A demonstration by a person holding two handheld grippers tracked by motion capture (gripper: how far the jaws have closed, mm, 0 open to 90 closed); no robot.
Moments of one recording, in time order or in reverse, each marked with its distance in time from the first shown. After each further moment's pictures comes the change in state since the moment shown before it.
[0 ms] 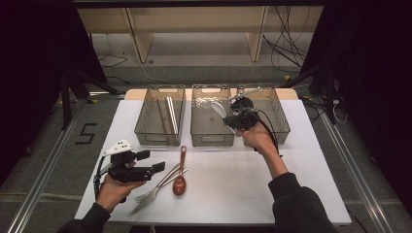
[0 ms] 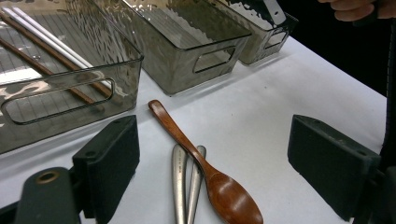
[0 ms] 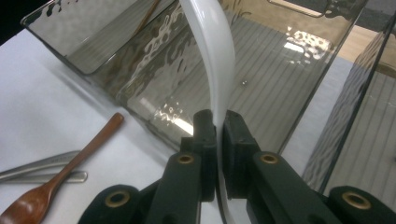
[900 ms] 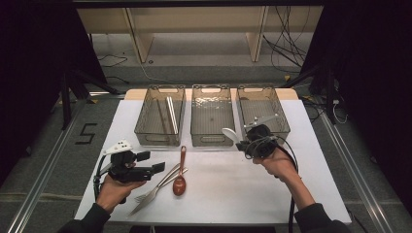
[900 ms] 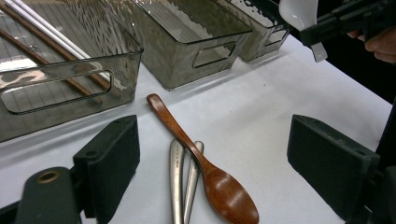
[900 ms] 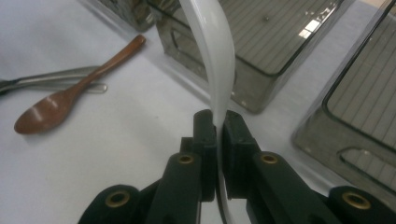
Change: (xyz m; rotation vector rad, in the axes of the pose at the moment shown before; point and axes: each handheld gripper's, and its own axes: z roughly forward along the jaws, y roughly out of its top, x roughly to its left) left arm 0.001 -0.001 0.000 0.018 -0.005 -0.029; right arm 0.005 -0.074 -0.037 0.034 0.050 -0.091
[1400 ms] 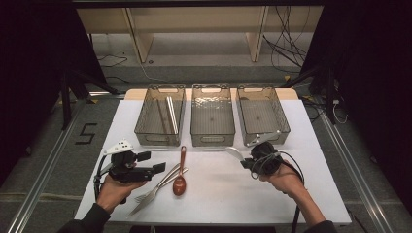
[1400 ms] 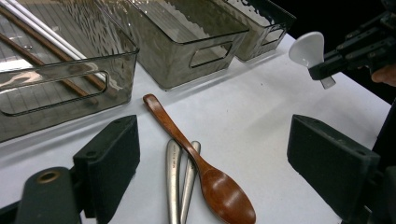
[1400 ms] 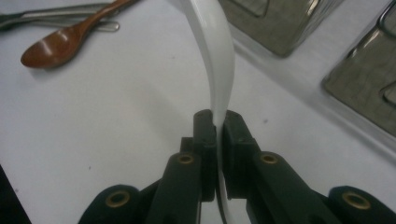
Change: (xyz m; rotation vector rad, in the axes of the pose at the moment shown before) left arm -0.002 0.000 0.001 0.007 -0.009 0.004; right arm 0.010 -0.042 -0.002 0.088 0.036 -0.043
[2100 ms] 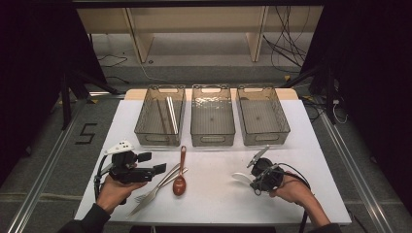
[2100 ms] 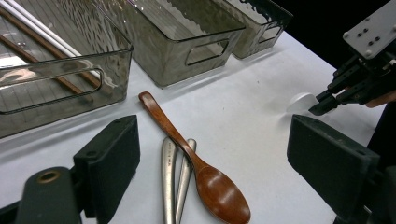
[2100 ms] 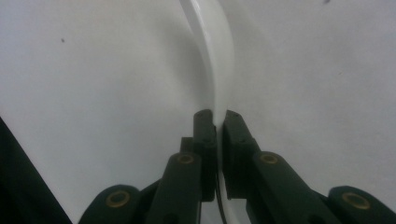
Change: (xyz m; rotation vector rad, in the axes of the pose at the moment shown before) left arm -0.002 0.001 -0.001 0.008 -0.011 -0.008; right arm 0.002 -0.037 0.021 0.323 0.046 -0.117
